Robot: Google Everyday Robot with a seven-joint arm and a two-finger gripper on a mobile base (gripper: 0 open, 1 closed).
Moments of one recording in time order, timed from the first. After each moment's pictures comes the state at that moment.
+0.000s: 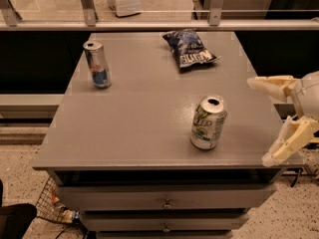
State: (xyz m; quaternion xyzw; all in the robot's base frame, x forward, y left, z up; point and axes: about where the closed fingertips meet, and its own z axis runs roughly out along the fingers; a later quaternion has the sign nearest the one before) arm 0.420 -0.195 0.914 -0.59 0.67 0.25 0.38
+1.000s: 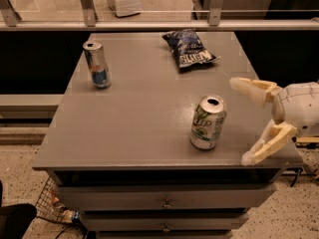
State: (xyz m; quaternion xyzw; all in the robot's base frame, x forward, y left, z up) arm 0.422 -0.159 0.918 -0.54 0.60 0.35 0.48
